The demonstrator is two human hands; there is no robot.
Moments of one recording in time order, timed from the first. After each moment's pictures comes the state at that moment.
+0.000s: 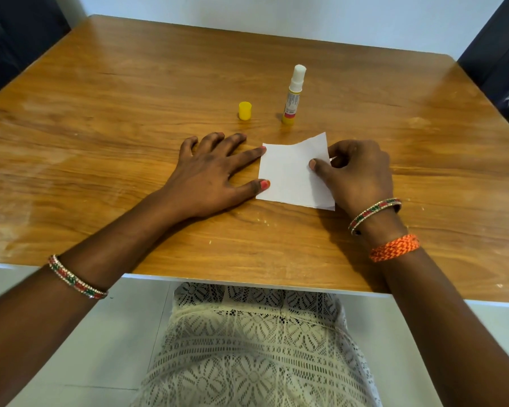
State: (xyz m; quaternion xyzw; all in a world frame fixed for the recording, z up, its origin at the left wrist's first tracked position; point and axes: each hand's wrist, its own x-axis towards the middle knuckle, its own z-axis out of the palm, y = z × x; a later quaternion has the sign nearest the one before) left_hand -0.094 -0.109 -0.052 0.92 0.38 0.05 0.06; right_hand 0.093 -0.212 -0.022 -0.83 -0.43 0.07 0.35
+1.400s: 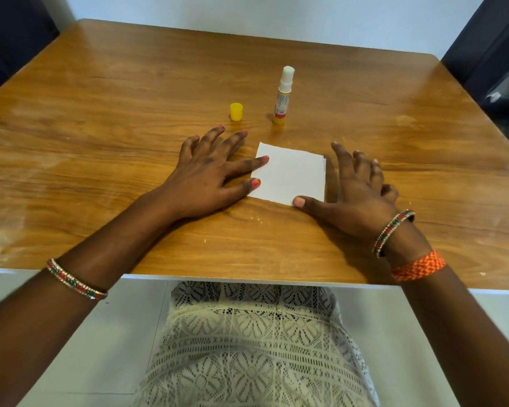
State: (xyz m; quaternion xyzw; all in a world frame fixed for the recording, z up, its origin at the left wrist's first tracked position) left_hand -0.094 -0.110 -0.049 0.94 0.33 0.03 0.08; right_hand 0.101 -0.245 -0.023 -0.86 -0.47 0.18 0.10
